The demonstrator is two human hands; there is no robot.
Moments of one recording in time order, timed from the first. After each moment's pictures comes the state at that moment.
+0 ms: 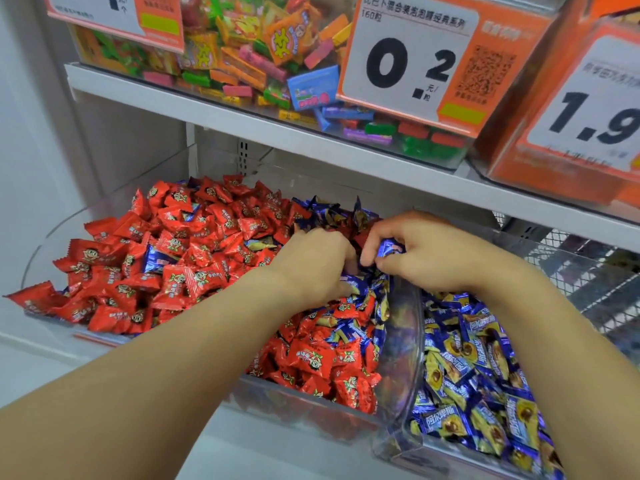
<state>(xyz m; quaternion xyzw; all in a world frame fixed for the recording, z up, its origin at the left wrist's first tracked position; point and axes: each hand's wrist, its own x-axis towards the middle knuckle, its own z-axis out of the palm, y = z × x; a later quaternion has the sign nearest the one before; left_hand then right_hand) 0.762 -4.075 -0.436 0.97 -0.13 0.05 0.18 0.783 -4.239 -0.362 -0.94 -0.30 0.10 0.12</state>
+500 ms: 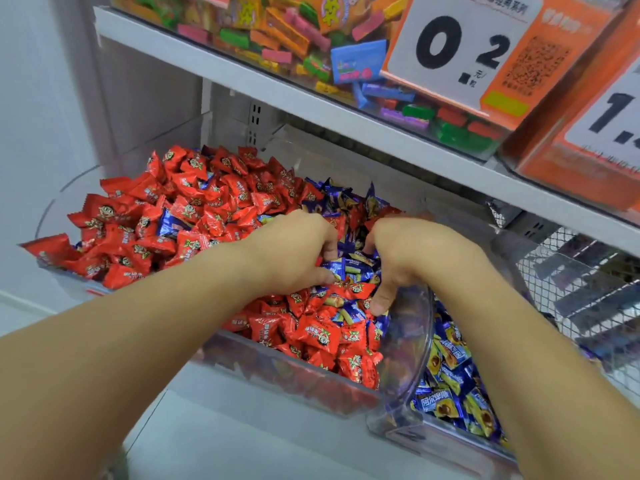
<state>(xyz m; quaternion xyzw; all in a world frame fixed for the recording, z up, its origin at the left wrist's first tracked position) 0.735 -4.037 -0.437 0.96 -0.12 0.04 0.25 0.778 -4.184 -0.371 -0.94 -0.18 0.21 -0.22</state>
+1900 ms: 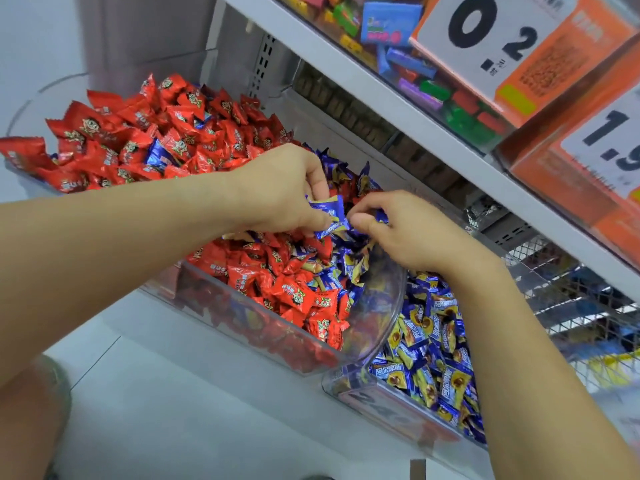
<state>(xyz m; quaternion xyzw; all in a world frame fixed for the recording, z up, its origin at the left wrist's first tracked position) 0.716 -4.038 -0.417 0.86 -0.01 0.04 0.51 0.781 -4.225 -0.374 -0.94 -0.32 0.07 0.03</state>
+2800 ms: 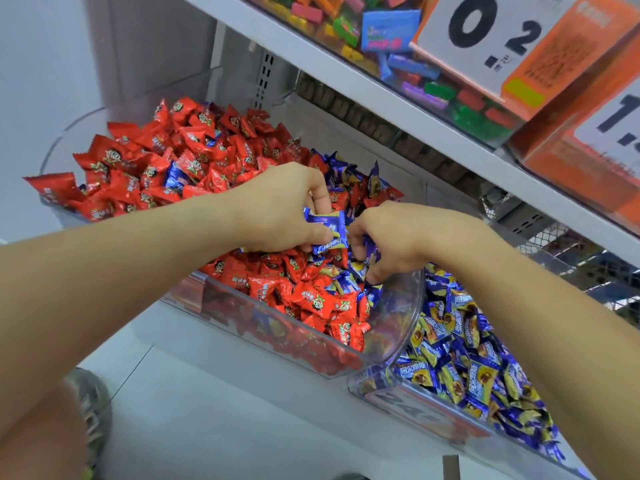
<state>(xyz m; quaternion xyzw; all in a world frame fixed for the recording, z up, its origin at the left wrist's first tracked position) 0.711 -4.025 -0.422 0.90 -0.06 0.01 0.43 0.776 -4.192 -0.373 -0.89 -0.34 0.19 -0.23</state>
